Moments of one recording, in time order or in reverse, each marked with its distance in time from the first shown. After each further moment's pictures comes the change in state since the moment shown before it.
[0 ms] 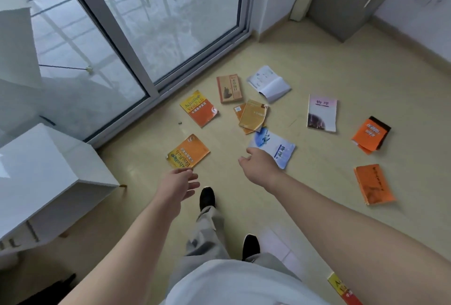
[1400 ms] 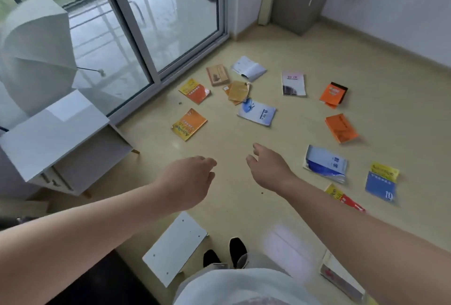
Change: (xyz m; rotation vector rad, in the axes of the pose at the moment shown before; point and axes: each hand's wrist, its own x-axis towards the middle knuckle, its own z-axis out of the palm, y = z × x) left_hand -0.328 -0.299 -0.188 1.580 -0.171 0.990; right_hand -0.431 0.173 0.226 -0.040 0.218 -0.081
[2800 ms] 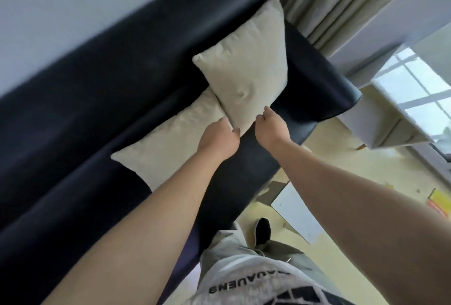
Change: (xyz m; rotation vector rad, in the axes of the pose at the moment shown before) left_hand -0.572 -0.205 0.428 -1.486 0.716 -1.663; right_hand -0.382 -0.217 0.668 -0.888 -0.677 -0.977
